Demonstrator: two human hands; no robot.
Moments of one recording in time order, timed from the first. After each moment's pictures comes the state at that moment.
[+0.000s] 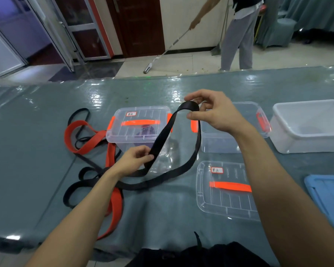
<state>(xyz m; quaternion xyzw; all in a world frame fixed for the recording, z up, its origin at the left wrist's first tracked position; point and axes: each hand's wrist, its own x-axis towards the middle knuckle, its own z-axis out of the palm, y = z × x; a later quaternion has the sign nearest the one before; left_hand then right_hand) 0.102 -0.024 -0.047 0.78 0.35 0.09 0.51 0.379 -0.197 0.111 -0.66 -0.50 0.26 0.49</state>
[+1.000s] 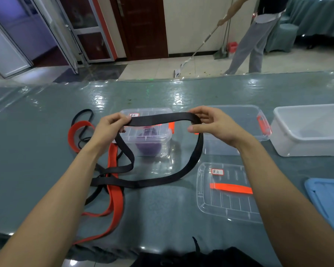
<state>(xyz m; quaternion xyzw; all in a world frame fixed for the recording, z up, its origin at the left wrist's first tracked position) 0.088 0.033 0.043 0.72 0.38 0.31 0.49 0.386 -0.199 0.072 -0.62 -0.49 0.39 0.48</state>
